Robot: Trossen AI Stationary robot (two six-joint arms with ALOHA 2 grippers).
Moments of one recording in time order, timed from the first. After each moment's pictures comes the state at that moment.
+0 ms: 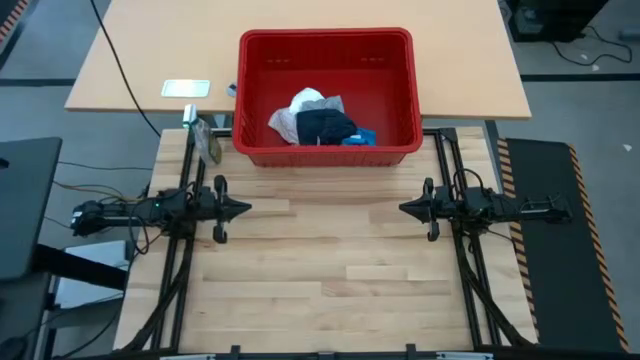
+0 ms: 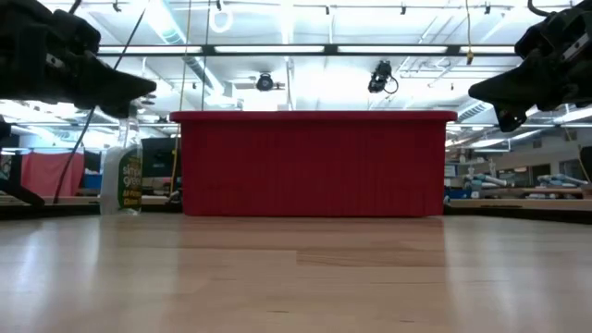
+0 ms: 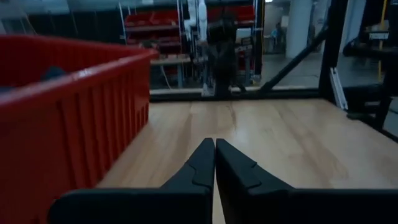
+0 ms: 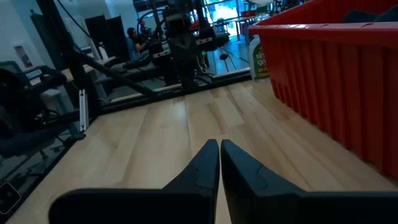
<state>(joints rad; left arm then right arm) 0.00 0.03 0.01 0.06 -0.09 0.07 0.05 0.03 0.05 -0.10 0.14 0.23</state>
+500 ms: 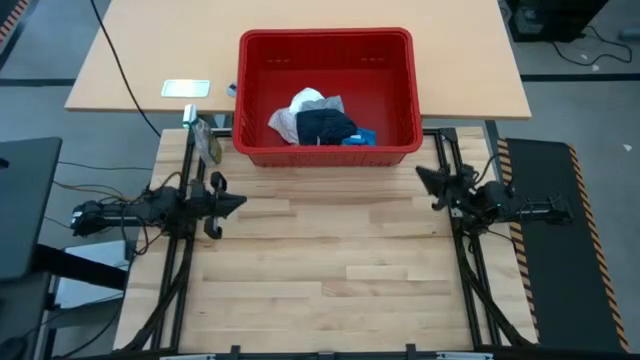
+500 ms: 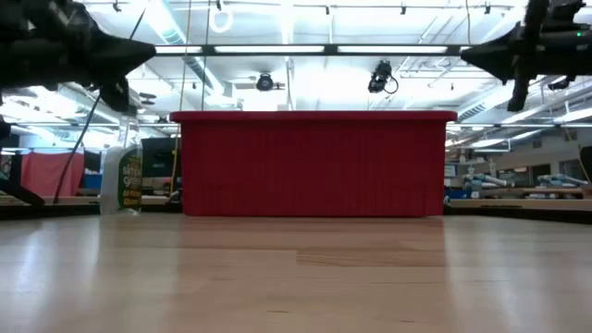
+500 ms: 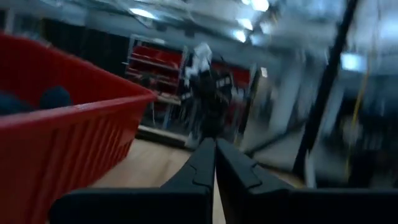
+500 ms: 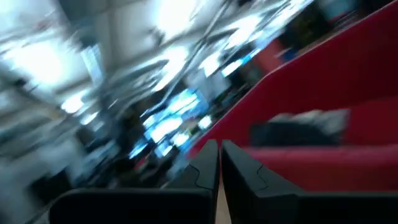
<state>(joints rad) 0.00 0.03 0.01 0.27 -0.14 -0.27 0.02 0.05 0.06 0.34 0.61 0.40</state>
